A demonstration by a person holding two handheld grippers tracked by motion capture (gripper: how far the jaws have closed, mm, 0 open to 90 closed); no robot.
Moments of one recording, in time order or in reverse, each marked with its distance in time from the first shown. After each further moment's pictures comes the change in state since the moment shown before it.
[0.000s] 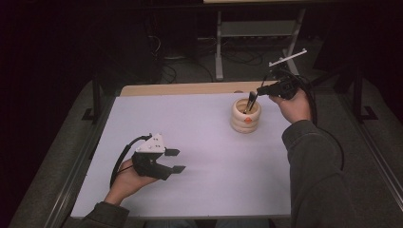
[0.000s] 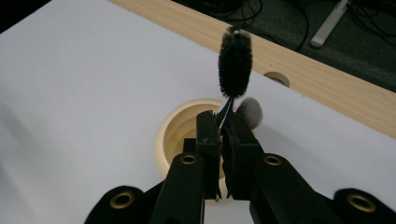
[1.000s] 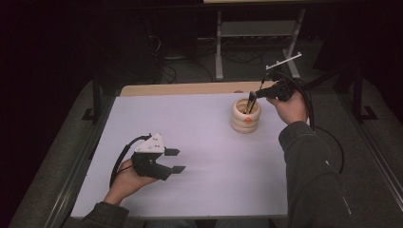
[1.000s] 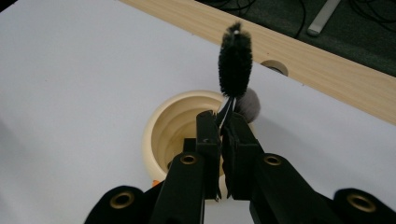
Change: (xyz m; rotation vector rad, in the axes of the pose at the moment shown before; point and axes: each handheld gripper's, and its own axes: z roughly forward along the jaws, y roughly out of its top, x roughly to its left) left arm -0.001 0.000 -0.001 -0.017 -0.004 -0.004; right arm -0.004 -0.004 0.018 0.029 -0.016 0.026
